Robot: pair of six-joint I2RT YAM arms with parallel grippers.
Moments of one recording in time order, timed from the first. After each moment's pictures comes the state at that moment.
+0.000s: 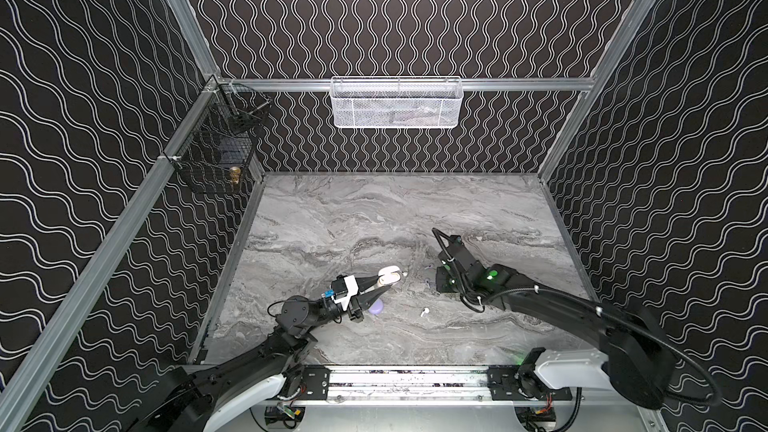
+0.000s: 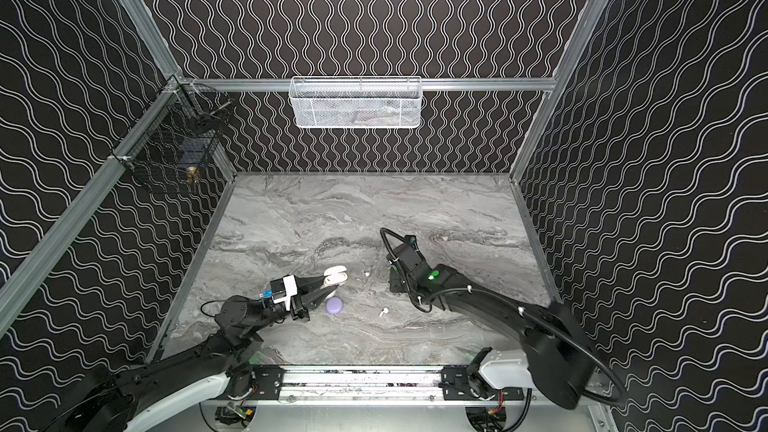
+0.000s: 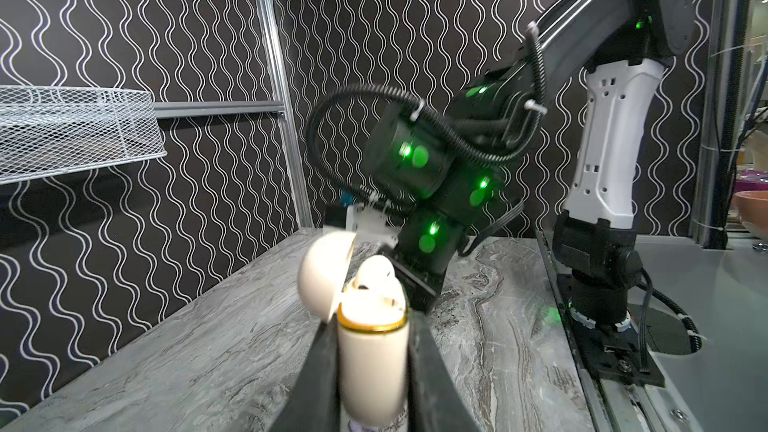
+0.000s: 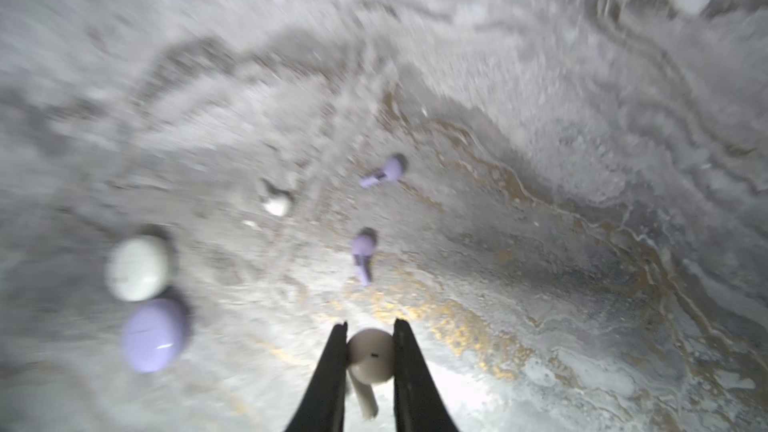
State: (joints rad) left arm -0.69 0.84 0.08 1.07 0.47 -0.01; right arm 0.84 1.21 0.81 -0.46 0.25 0.71
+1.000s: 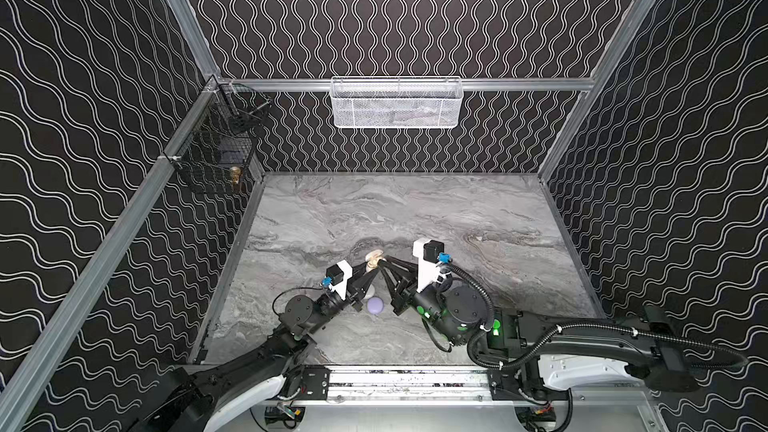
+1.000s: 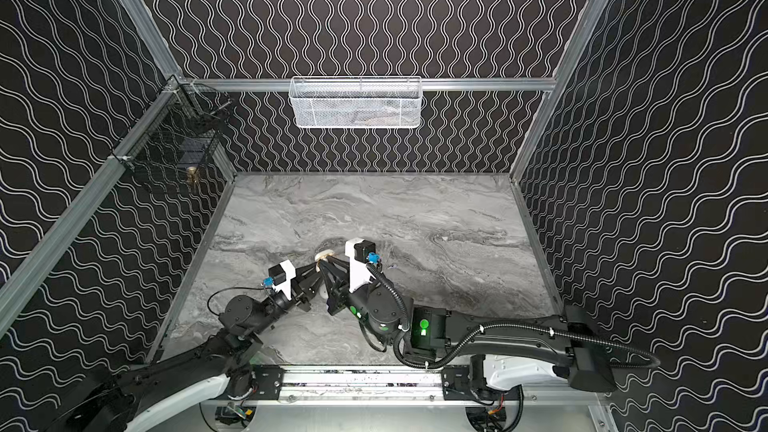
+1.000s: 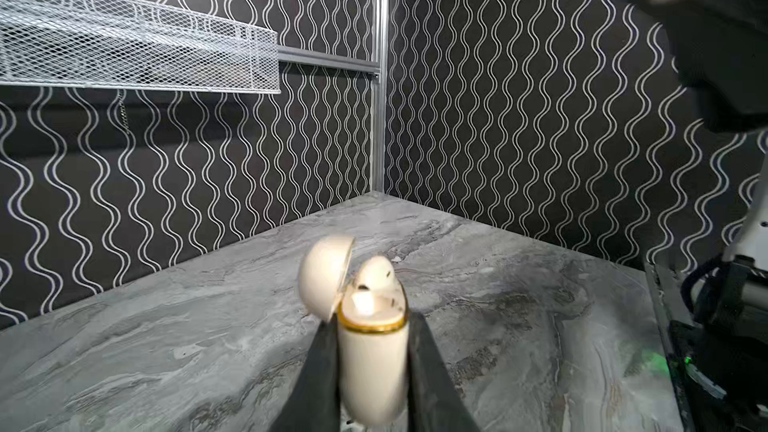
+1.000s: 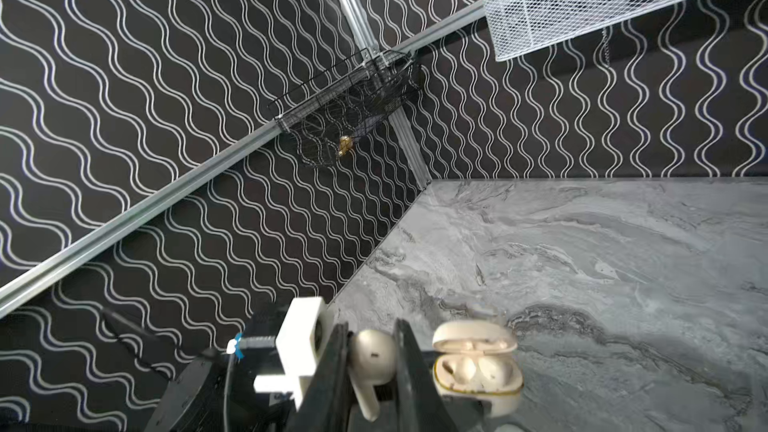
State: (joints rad) left arm -0.69 0.86 0.05 1.02 0.20 -0.07; right arm 1.39 1.20 0.86 0.40 0.62 0.44
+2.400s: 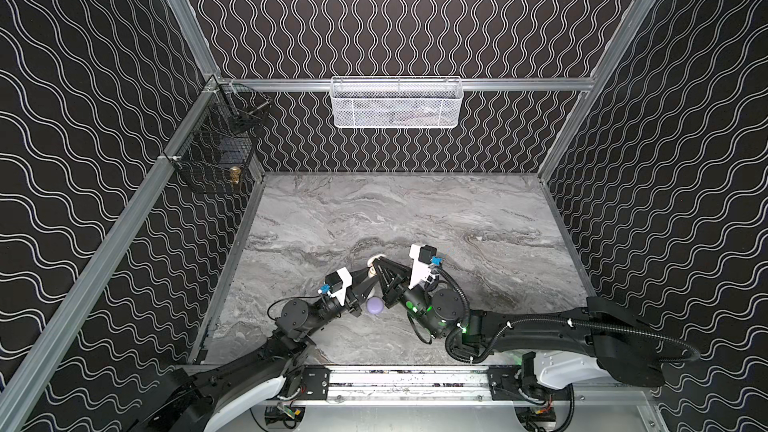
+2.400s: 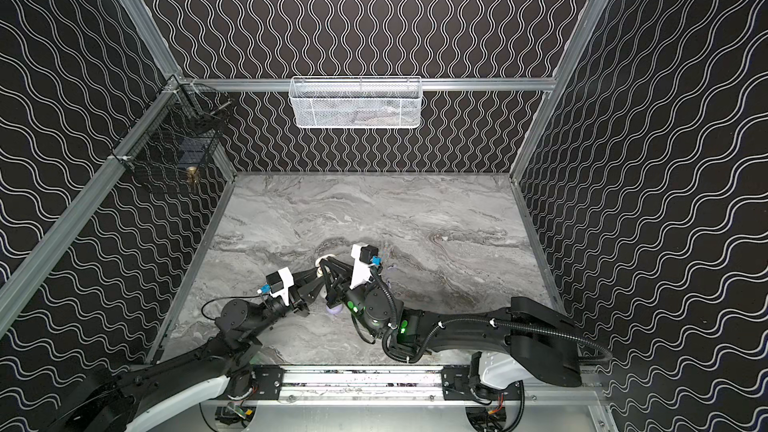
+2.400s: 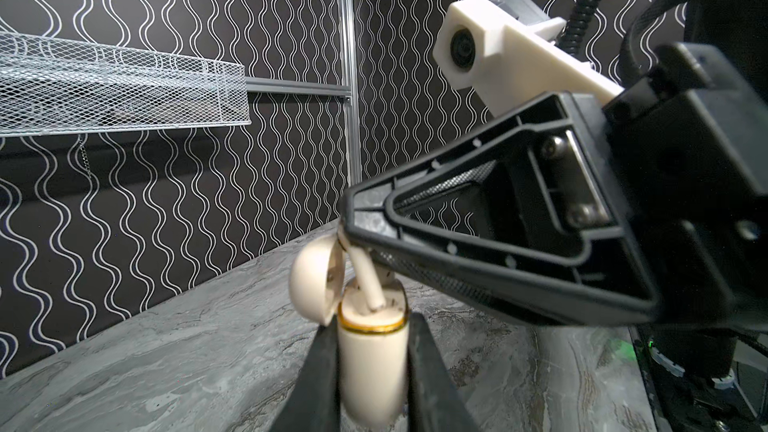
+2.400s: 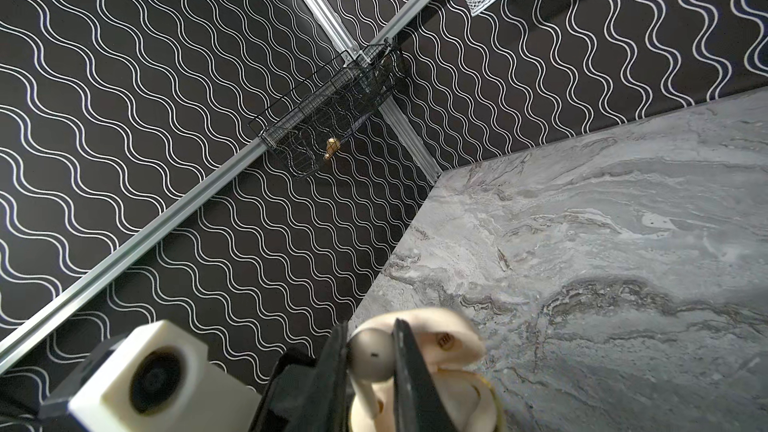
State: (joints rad) left arm -0.69 0.83 0.04 1.08 0.27 -0.04; right arm 1.32 1.41 0.68 0.84 0.54 0.61
